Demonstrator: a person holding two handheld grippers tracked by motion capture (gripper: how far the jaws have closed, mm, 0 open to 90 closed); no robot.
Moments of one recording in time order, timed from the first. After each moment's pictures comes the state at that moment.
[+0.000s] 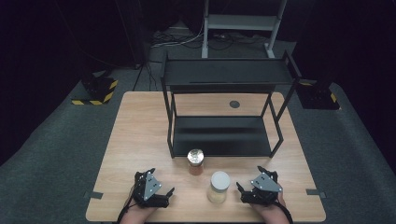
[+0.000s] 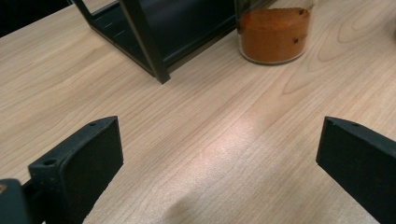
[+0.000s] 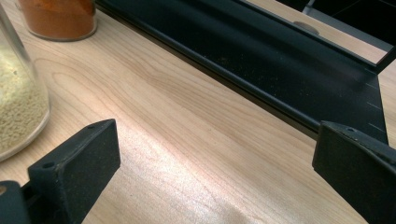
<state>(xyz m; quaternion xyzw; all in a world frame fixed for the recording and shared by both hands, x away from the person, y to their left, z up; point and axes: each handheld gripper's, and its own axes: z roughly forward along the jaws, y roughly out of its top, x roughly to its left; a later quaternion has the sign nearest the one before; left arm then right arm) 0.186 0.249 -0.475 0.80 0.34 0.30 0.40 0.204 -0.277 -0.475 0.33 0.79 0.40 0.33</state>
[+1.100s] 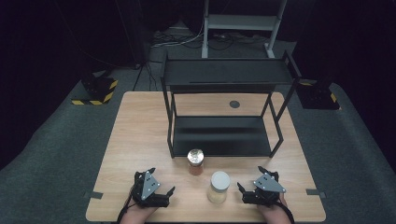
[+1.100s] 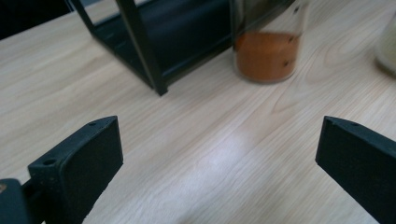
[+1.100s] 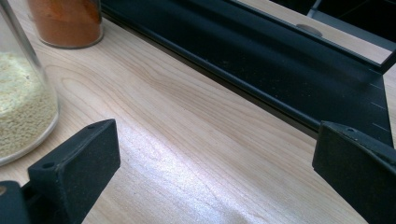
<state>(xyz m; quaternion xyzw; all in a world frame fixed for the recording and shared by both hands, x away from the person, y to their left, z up) 0.181 0.251 -0.466 0.78 0.34 0.29 0.43 0.205 -0.287 -0.476 0.33 0.79 0.42 0.32</state>
